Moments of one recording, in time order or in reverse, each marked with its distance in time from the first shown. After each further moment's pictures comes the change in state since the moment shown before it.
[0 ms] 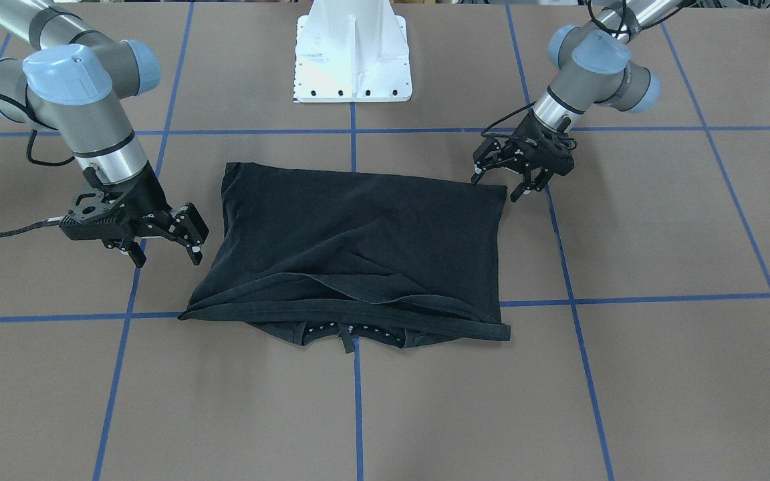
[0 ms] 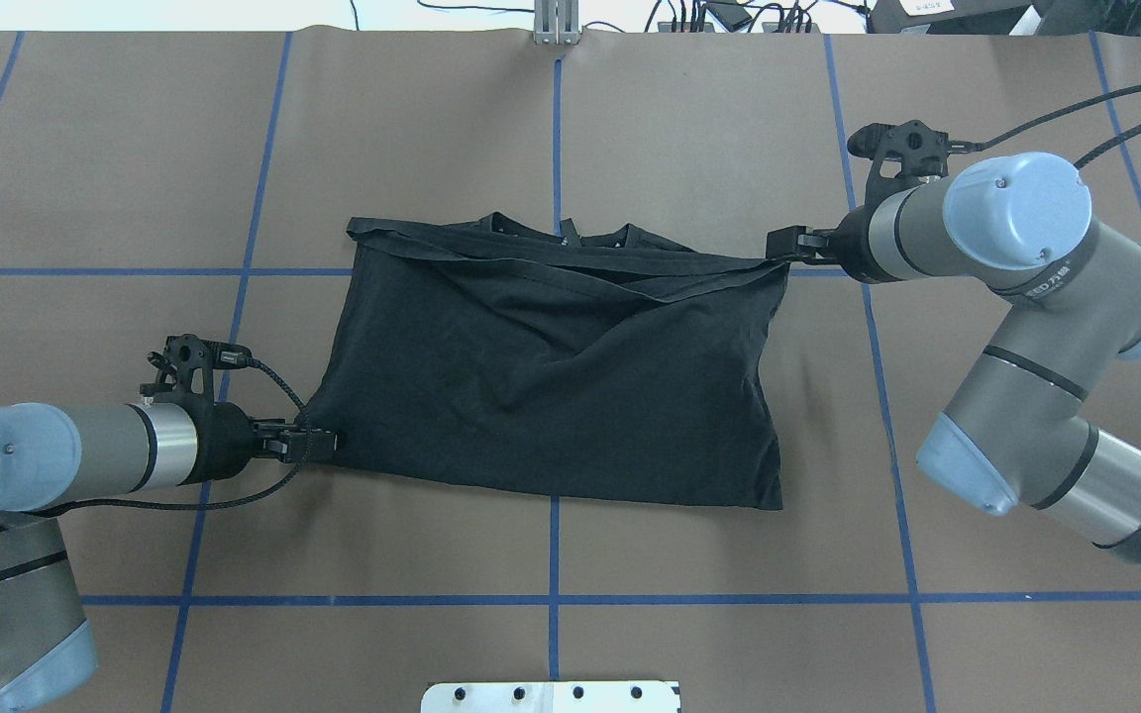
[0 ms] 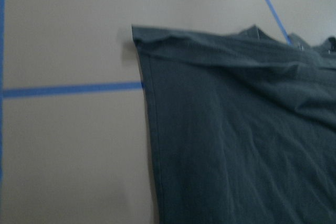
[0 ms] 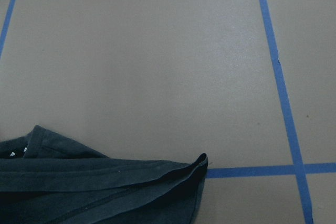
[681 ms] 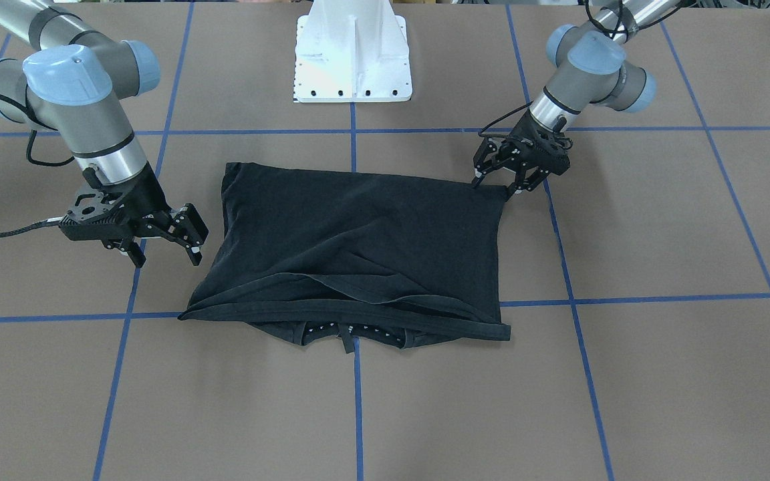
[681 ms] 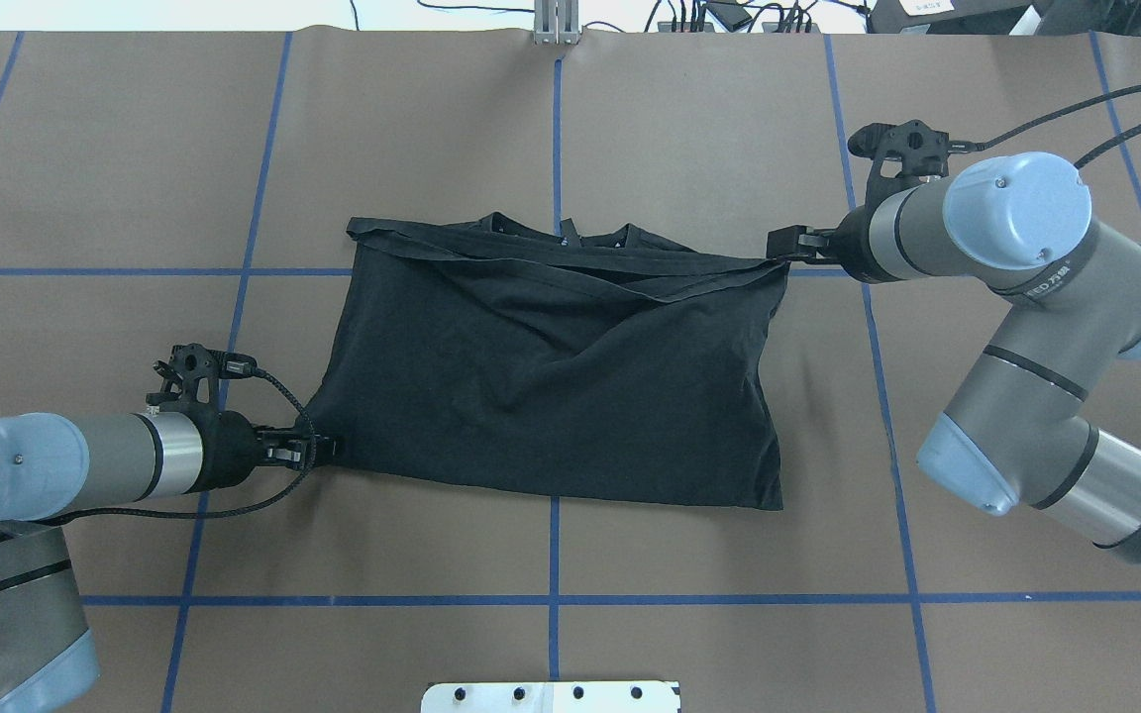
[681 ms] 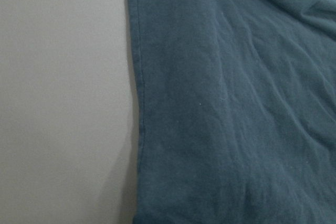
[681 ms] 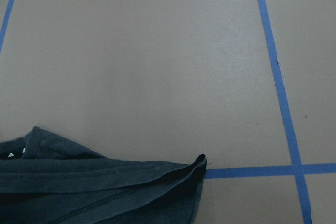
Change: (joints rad) left arm 0.015 0.000 0.003 0.001 0.013 0.000; right arm 0.000 0.000 -0.001 -0.001 -0.001 0.001
